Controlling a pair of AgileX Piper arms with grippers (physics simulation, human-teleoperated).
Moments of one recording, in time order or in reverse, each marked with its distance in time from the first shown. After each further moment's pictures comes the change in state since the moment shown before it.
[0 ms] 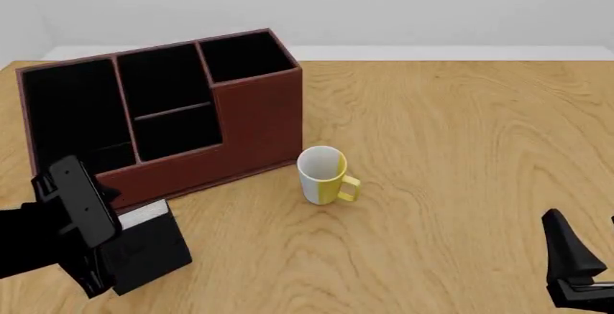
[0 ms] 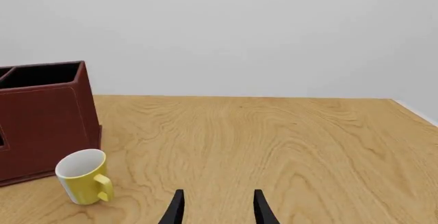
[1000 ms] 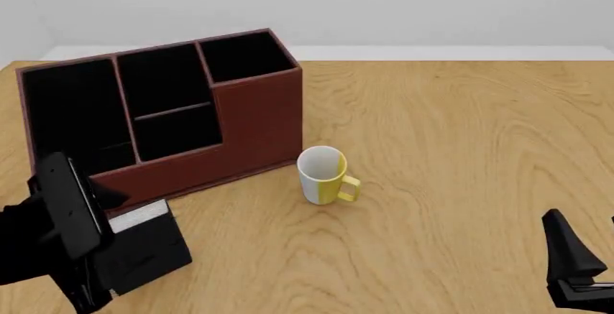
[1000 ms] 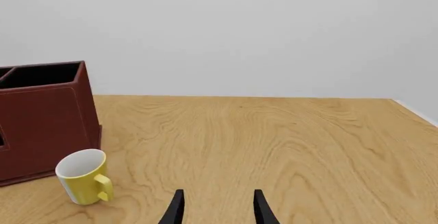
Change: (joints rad) left arm -0.170 -0.085 -0.086 0.170 -0.123; right arm 0.000 -0.002 -0.002 0.004 0.000
